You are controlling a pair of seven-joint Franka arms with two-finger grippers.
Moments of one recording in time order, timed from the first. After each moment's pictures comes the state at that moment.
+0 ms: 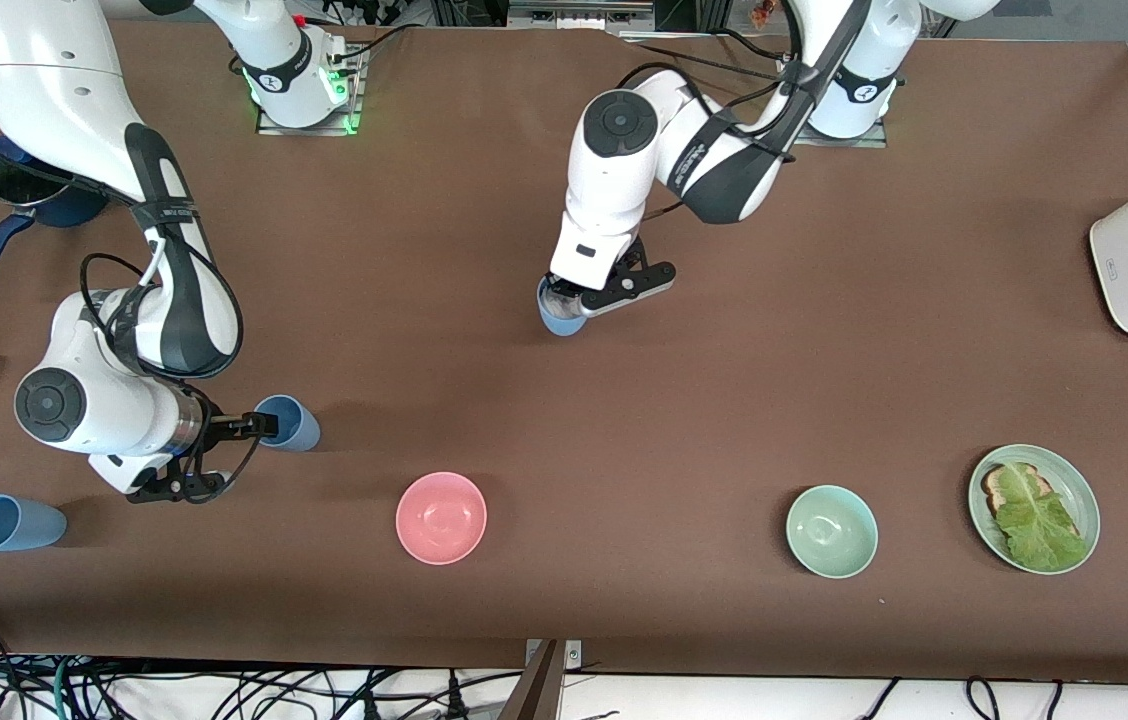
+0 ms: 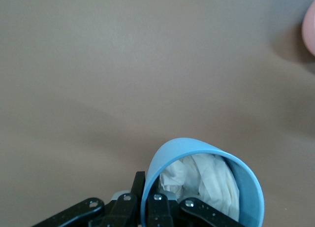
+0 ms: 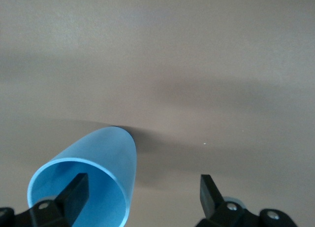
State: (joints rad) left arm -0.74 0.47 -0.05 -1.65 -0.02 2.19 -1.23; right arm 0.10 0.69 -0.04 -1.46 0.05 2.05 -0.09
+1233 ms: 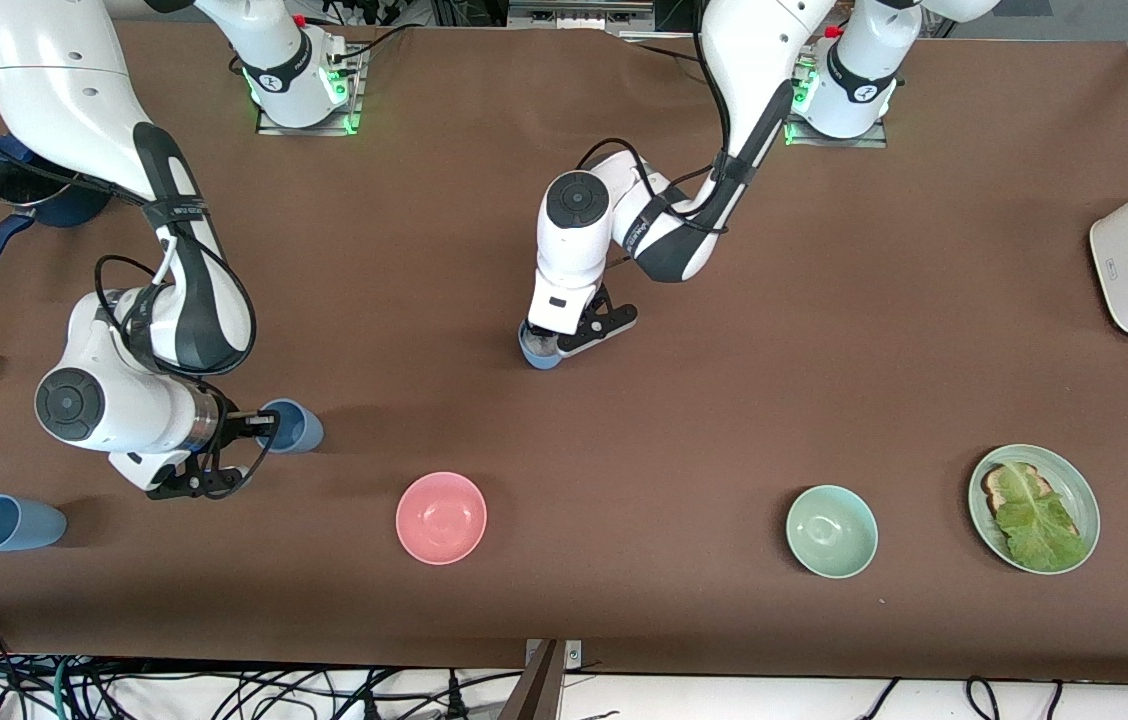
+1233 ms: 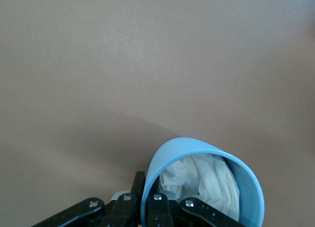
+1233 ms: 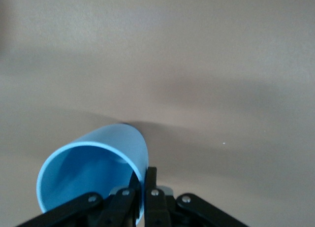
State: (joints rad) left arm -0.77 0.70 -0.04 -1.57 0.01 2.36 -1.33; right arm 0.10 0.69 -0.01 -1.47 0.06 2.05 -0.09
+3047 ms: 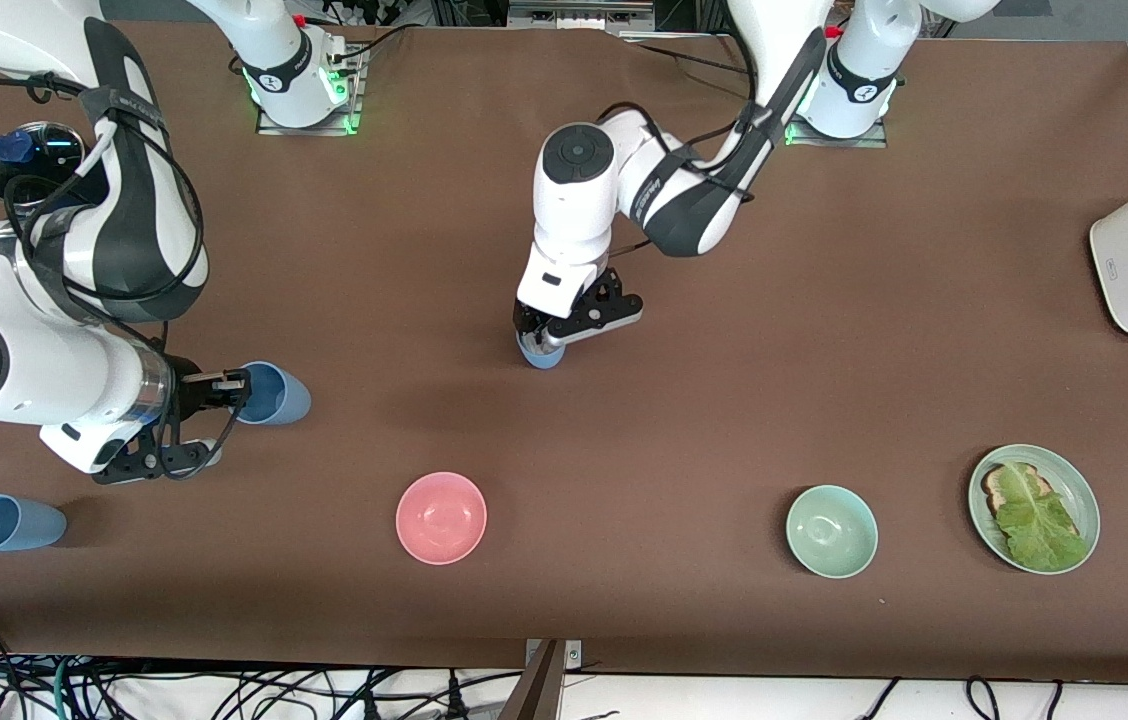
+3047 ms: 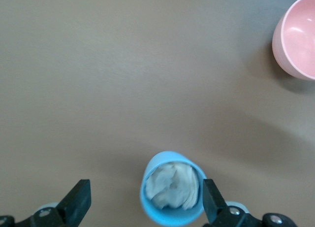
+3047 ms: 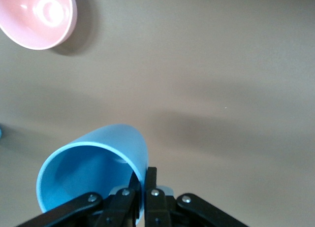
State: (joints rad) left arm -0.77 0.58 -0.02 -1.46 0.08 2.14 -1.19; right arm 0.16 0.58 0.00 -1.22 0.06 1.65 -0.03
